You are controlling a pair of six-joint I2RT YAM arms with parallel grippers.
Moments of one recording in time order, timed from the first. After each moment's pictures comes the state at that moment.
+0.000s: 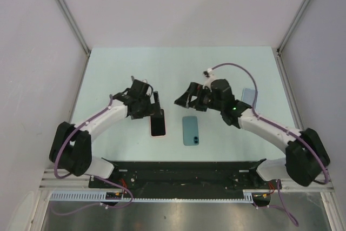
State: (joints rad) left arm -0.41 1.39 0.89 -0.52 0.01 -0.60; right arm 0.69 1.40 0.87 0.13 -0.30 0.84
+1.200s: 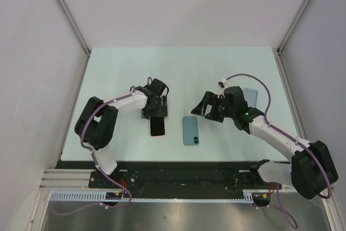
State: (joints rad) left arm -0.54 1.78 1.10 -0.57 -0.12 -0.57; right arm 0.49 1.20 0.71 -0.13 -0.33 0.76
